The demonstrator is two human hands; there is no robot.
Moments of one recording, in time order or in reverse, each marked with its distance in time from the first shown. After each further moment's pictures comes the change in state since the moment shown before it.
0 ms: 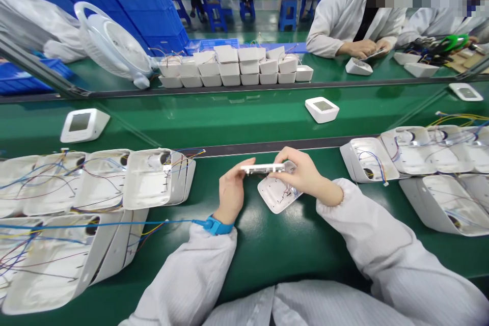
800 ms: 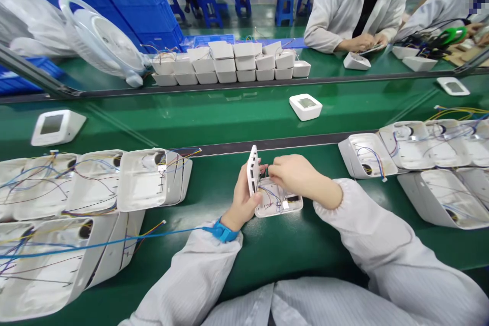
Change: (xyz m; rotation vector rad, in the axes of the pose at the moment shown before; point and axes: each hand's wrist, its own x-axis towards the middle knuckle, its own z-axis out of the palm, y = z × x) left_hand -0.028 0.000 0.018 -0.063 -0.275 0.005; right_hand 0.000 -0.010 0.004 -0.739 -0.526 0.050
